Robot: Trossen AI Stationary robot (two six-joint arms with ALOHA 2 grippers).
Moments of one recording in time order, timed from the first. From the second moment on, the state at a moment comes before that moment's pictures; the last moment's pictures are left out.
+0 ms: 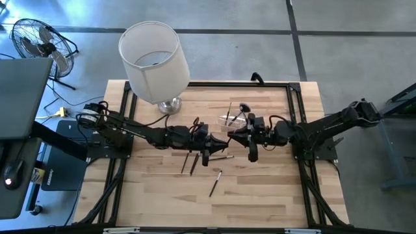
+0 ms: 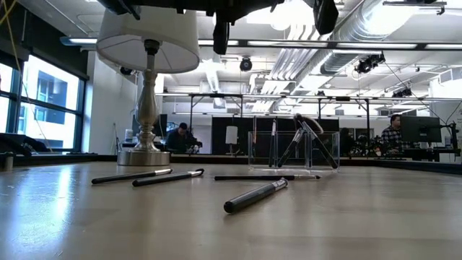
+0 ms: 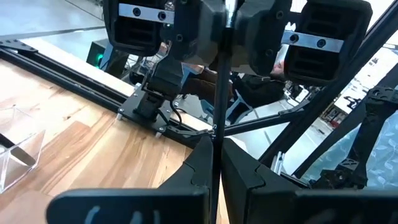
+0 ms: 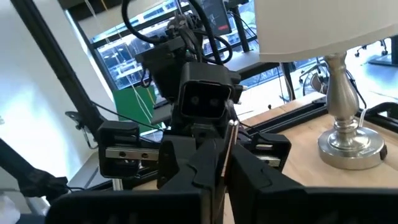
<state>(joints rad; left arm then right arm) -0.18 1.62 0.97 0.65 -0.15 -0.52 0.22 1.15 0.67 0.52 0.30 0.37</state>
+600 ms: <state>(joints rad) -0.18 1.62 0.97 0.60 -0.15 -0.54 0.22 1.15 0.67 0.51 0.28 0.38</state>
